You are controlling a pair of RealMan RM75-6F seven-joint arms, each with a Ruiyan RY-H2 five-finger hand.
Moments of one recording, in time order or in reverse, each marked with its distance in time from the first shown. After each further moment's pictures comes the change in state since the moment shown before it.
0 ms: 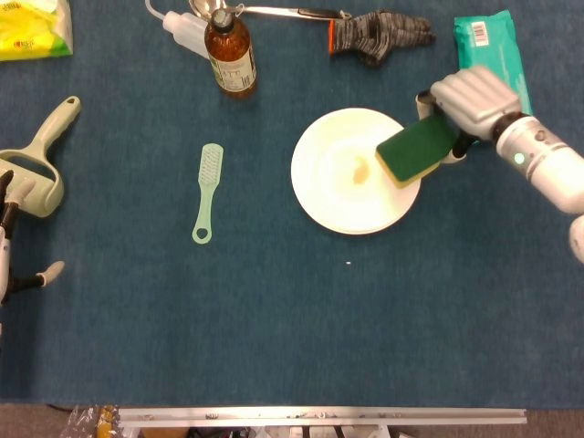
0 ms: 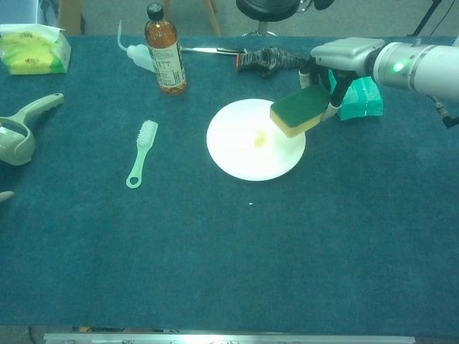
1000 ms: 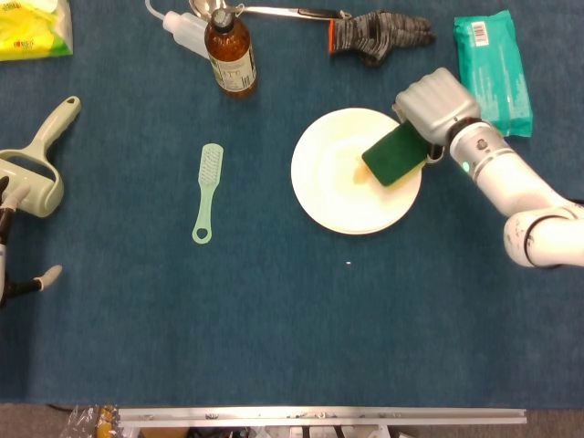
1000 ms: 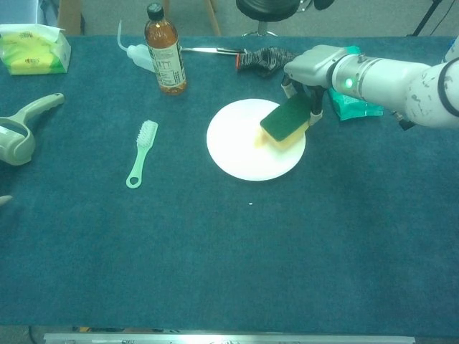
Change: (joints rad) left arm 0.016 -0.034 0.005 0.077 0.006 0.008 -0.079; right arm 0.230 -0.133 -0.175 -0.003 0.464 0.158 -0.450
